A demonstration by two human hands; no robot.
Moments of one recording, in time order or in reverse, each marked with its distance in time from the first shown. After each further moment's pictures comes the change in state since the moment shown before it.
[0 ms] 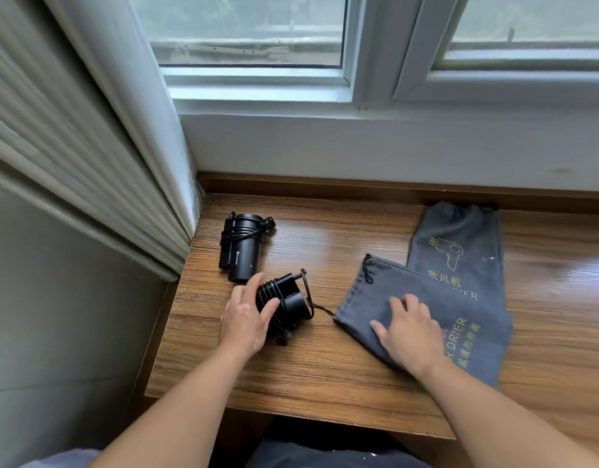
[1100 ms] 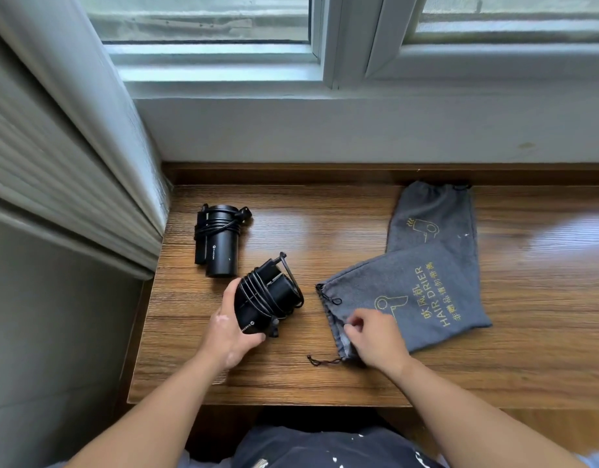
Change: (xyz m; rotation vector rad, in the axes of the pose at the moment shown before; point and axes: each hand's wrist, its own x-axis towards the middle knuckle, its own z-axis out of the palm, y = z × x) left_hand -0.009 -0.027 0.002 -0.071 -0.218 0.024; right_hand -0.030 -0.030 0.008 0.443 -0.178 0.110
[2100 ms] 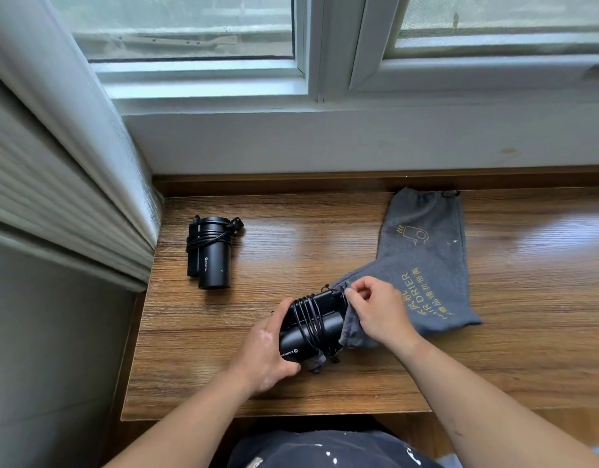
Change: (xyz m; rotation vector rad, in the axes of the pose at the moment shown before) left_hand -0.022 0.052 0.034 0.158 -0.258 0.237; right_hand 0.012 -0.023 -0.056 0.304 0.191 -0.067
